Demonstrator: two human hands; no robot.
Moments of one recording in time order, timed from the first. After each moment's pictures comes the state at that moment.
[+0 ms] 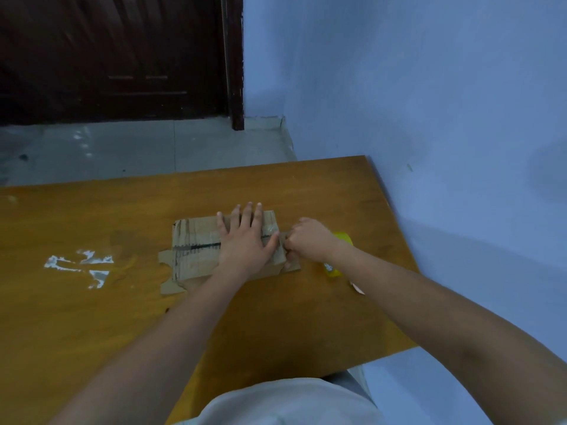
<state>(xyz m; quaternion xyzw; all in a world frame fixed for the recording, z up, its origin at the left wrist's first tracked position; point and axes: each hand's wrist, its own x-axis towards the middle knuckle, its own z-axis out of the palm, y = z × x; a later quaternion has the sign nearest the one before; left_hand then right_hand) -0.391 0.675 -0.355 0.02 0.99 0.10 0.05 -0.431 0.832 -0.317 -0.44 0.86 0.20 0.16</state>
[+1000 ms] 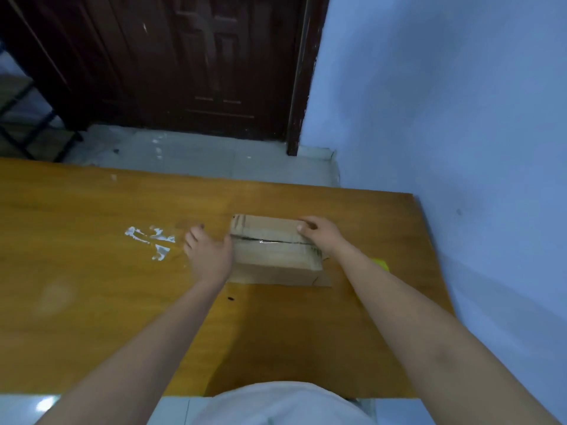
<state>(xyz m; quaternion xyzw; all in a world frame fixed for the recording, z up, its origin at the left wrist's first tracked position) -0.325 0.576 -0.334 -0.39 0.83 0.37 -0.12 -0.443 0.783 -0.316 -0.11 0.89 -0.35 0.26</state>
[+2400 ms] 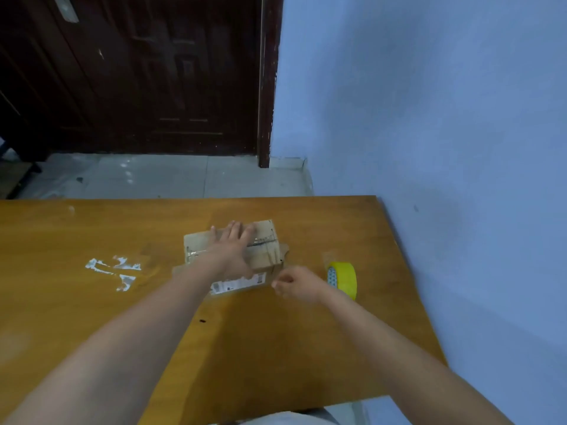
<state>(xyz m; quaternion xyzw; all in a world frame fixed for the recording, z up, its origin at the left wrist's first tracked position) -0.398 0.619 -0.316 0.05 0.98 0.08 0.19 -0.384 0.824 -0.328 -0.15 0.87 -0.32 0.34</state>
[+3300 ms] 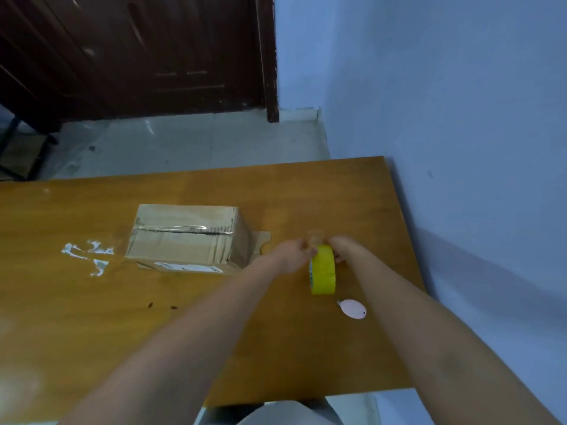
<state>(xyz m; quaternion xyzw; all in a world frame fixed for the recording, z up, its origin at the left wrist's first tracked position) -0.442 0.809 -0.357 -0.03 0.88 0.30 0.37 -0.485 0.945 -0.386 0.20 0.81 -0.34 0.43</state>
